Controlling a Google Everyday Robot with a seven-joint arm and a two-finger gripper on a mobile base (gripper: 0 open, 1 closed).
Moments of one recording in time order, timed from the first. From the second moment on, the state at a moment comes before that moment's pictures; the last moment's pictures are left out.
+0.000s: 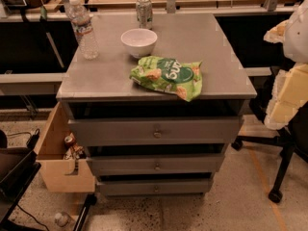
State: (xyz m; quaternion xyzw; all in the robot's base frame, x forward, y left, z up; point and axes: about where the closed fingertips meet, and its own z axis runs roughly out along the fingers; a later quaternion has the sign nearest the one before) arm 0.438 -0.214 0.986 -0.60 0.78 -0.05 0.17
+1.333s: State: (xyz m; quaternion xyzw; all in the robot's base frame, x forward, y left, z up) arm 0.522 -0.191 0.967 -0.55 0.79 0.04 0.27
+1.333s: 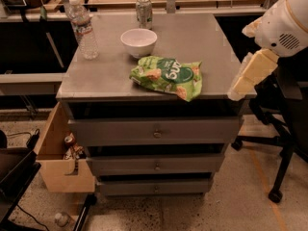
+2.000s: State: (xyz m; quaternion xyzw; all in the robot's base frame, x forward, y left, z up) arm 0.541 -0.171 0.963 -0.56 0.78 0.05 0.28
